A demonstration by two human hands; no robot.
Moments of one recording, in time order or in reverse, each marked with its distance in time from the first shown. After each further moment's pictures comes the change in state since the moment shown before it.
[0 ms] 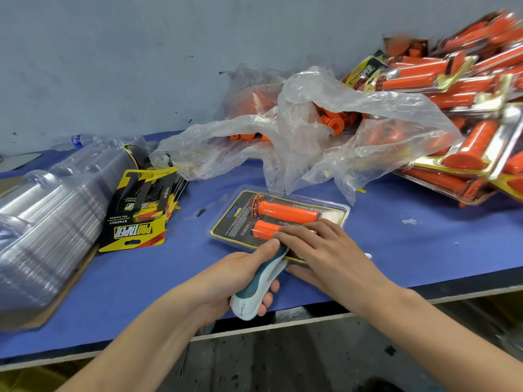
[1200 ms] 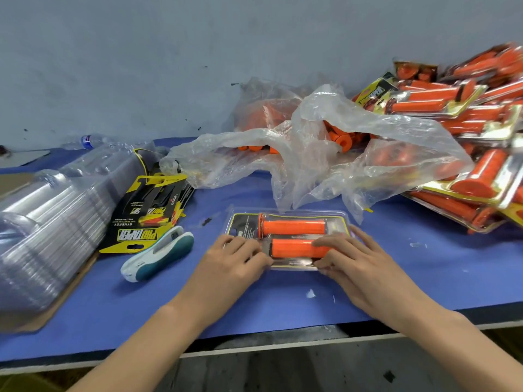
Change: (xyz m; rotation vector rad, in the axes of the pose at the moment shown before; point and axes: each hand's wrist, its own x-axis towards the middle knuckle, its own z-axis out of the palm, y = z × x) left_hand 0.031 -0.021 -0.050 1.612 0.690 1.330; right_hand -0.014 0.030 -0.021 0.058 0.020 -0.001
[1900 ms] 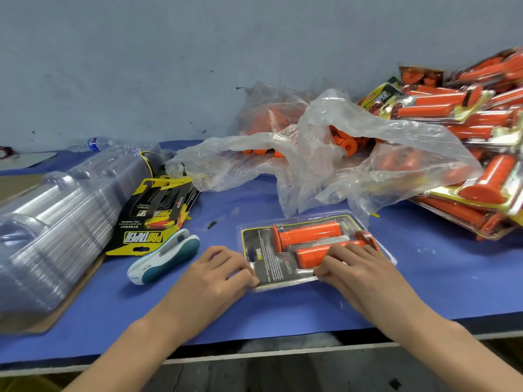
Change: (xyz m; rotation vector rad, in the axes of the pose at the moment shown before) left_hand -0.022 -0.010 -0.028 -0.152 -0.003 0.035; right_hand 0.007 -0.011 0.003 -0.134 0.046 -0.020
